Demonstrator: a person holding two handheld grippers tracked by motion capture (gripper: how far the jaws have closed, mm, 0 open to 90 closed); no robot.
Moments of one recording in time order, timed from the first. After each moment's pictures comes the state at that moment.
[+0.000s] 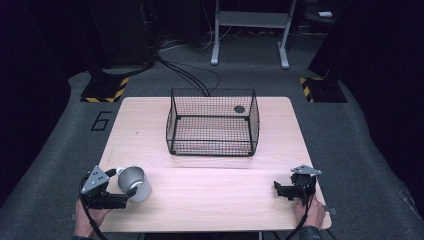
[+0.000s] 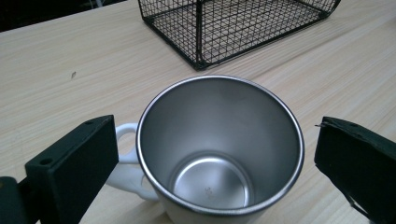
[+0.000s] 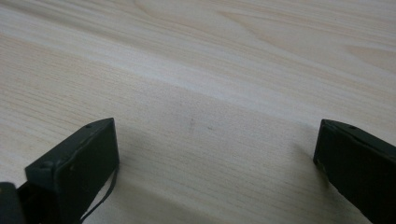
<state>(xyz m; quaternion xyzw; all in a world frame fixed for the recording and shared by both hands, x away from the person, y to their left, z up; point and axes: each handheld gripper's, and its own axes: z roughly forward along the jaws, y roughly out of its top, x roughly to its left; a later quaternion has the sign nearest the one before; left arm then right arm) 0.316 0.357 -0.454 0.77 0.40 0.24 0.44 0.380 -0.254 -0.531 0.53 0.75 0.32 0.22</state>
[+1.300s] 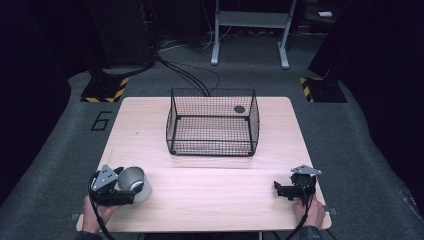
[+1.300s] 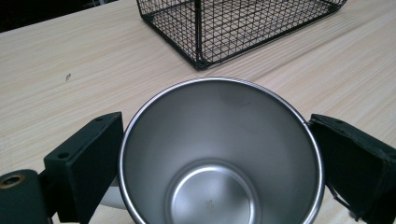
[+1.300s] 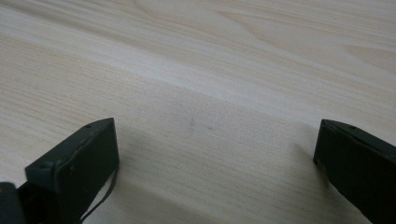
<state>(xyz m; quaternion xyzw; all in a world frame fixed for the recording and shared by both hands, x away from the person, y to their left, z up) 0.325 0.344 -0.463 0.77 0.40 0.25 0.43 0.380 -0.254 -0.531 0.53 0.75 0.32 0.22</state>
